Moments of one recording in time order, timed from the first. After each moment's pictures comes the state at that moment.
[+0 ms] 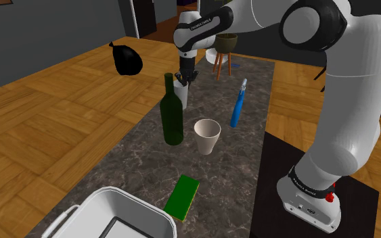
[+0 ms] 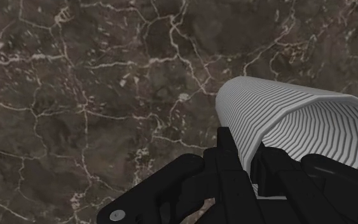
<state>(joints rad) -0.11 0.40 0.05 -1.67 0.08 2.04 0.14</state>
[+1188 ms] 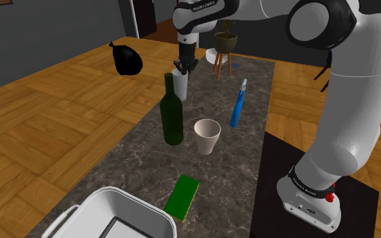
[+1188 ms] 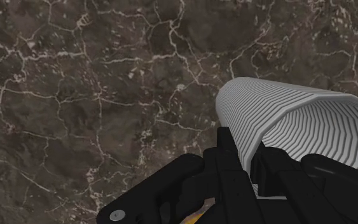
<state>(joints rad) -0.11 0.36 0.05 -1.57 0.07 1.89 0.15</state>
